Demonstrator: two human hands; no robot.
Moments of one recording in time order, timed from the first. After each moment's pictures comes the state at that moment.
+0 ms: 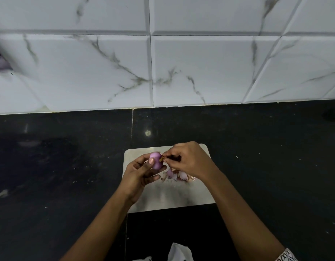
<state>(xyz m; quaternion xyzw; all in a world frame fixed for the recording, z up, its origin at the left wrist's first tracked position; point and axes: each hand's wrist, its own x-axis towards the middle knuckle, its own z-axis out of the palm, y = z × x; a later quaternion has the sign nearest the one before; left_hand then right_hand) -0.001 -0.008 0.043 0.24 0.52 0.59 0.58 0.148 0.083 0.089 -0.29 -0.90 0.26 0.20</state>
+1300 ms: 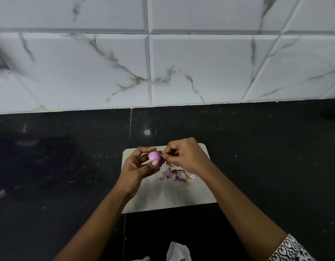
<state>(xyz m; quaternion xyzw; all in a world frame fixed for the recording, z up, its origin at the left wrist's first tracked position) -0.006 -0.003 0.047 0.33 0.52 0.59 0.52 0.143 0.087 0.092 -0.38 -0.83 0.36 0.17</state>
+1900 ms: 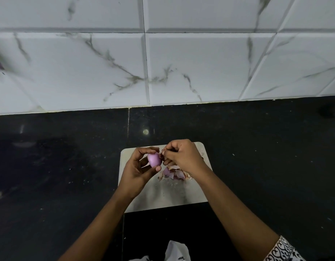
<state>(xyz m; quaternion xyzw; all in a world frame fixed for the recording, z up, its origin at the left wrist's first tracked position) 0.003 -0.006 0.037 0.45 0.53 0.59 0.42 0.138 0.082 0.080 -0.47 -0.70 0.49 0.21</state>
